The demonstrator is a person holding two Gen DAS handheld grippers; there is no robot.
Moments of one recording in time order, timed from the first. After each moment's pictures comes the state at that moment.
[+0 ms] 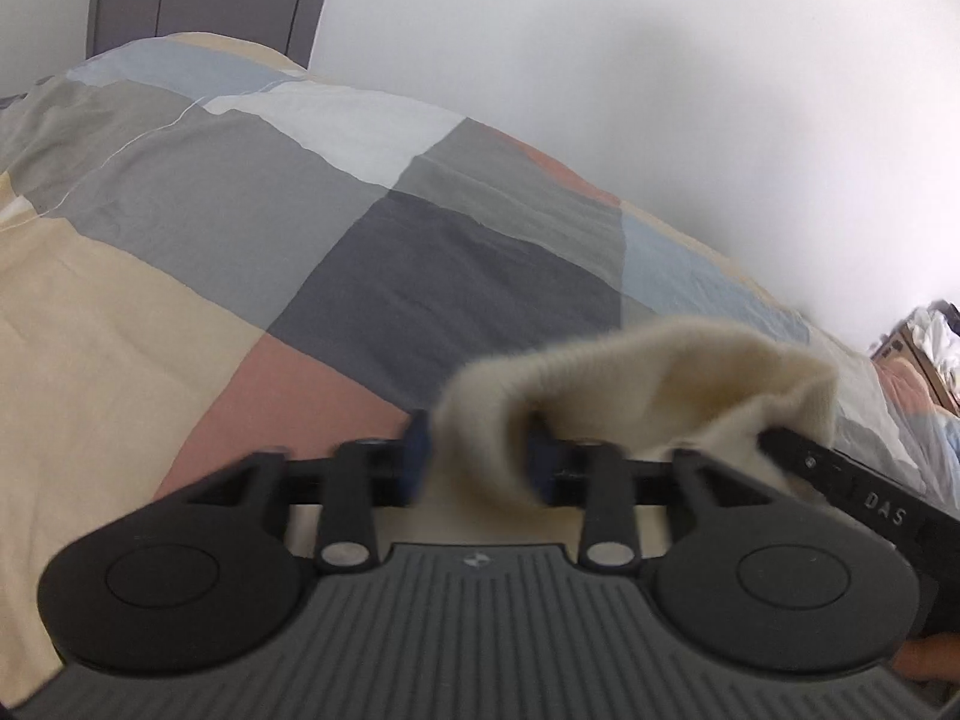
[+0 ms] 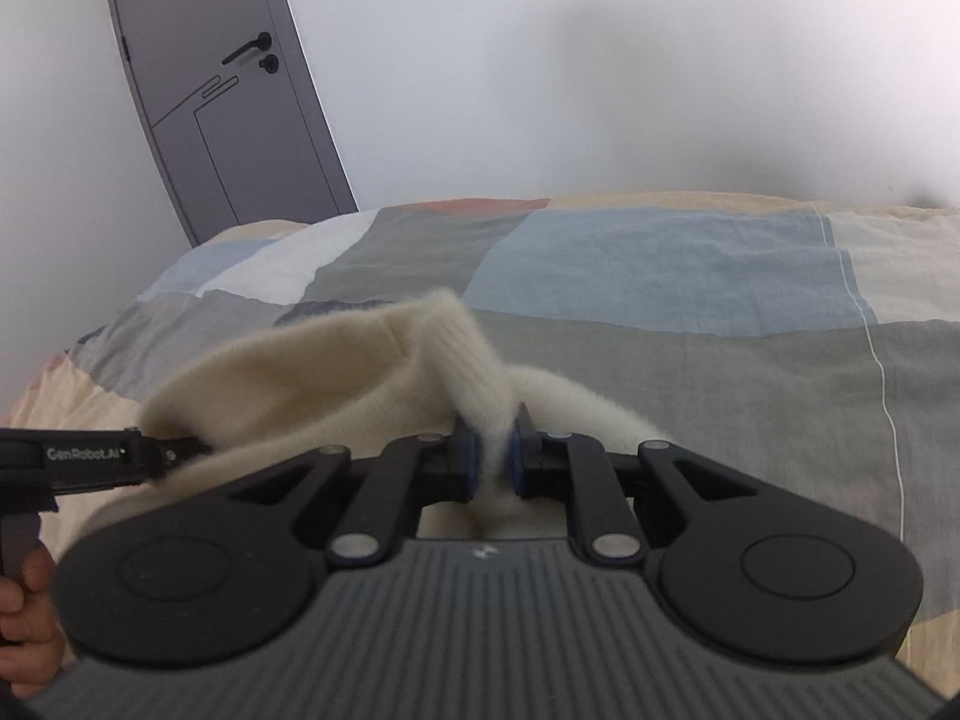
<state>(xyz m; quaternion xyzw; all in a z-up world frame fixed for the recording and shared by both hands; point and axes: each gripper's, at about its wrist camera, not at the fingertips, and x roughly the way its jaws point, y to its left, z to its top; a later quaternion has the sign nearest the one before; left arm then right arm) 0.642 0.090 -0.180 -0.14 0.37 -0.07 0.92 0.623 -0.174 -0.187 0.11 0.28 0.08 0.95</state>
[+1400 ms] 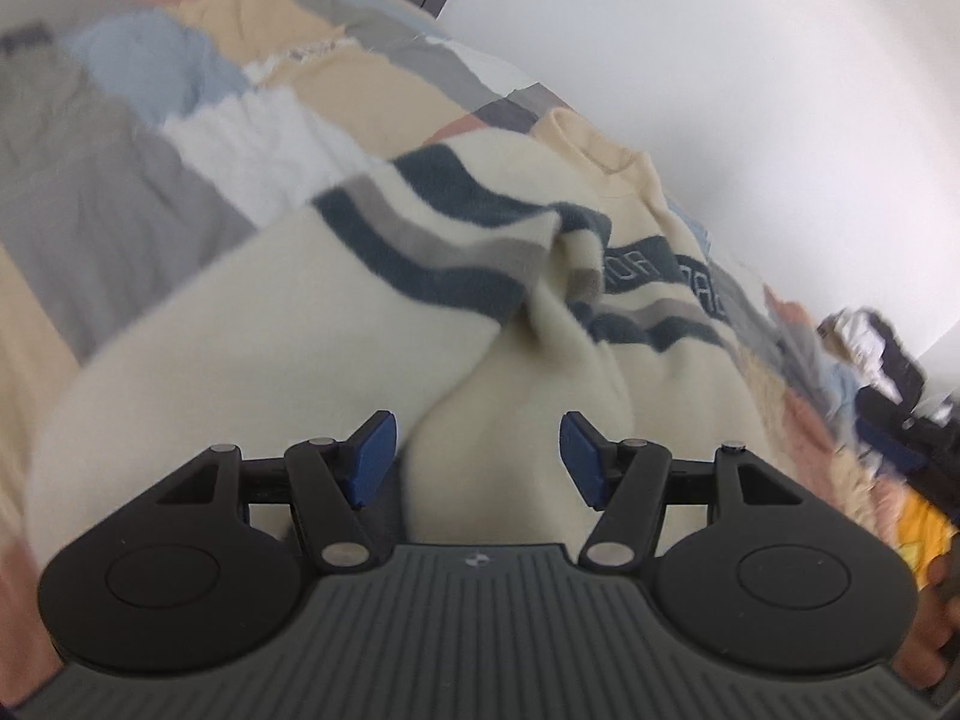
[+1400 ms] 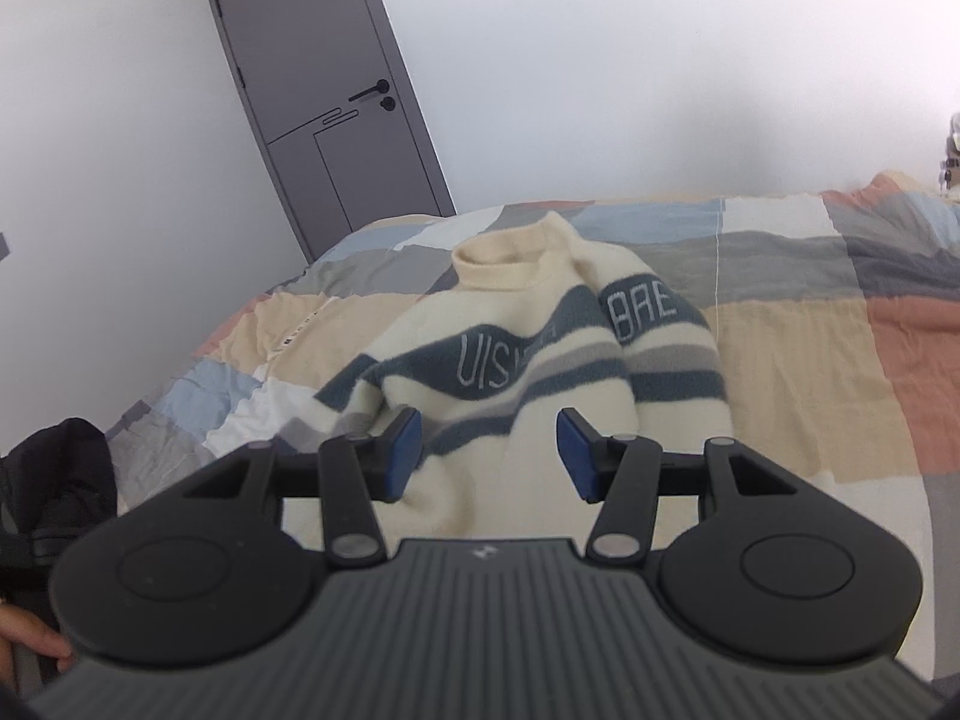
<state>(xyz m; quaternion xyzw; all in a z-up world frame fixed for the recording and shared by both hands) 0.166 0.141 -0.122 -0.27 0.38 -0.03 0.88 0.206 -0.173 -0.077 0.13 0.25 0.12 0.95</state>
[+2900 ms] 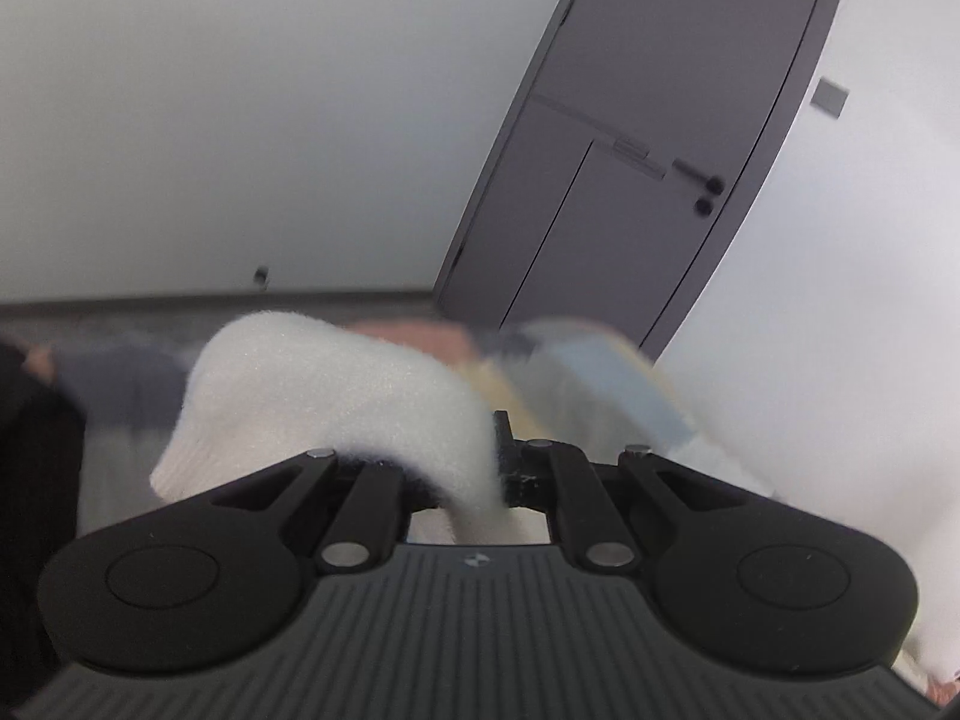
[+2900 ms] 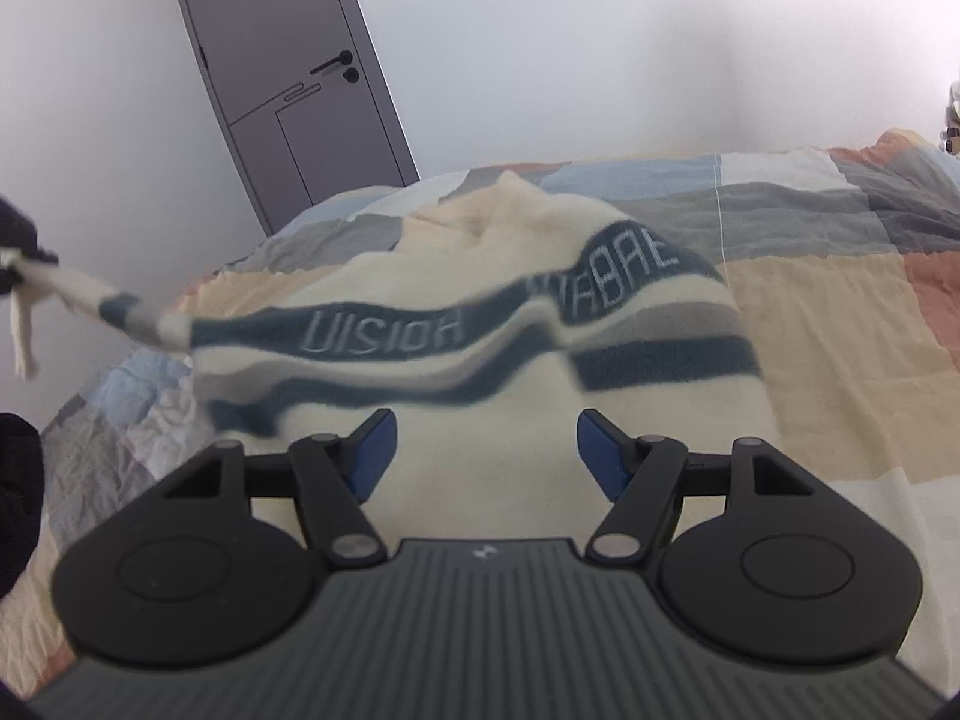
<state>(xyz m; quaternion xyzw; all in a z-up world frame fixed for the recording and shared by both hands) 0.385 0.367 0.039 -0.24 0.18 0.26 0.92 0.287 -0.167 -0.149 0.13 0.26 0.11 0.95</state>
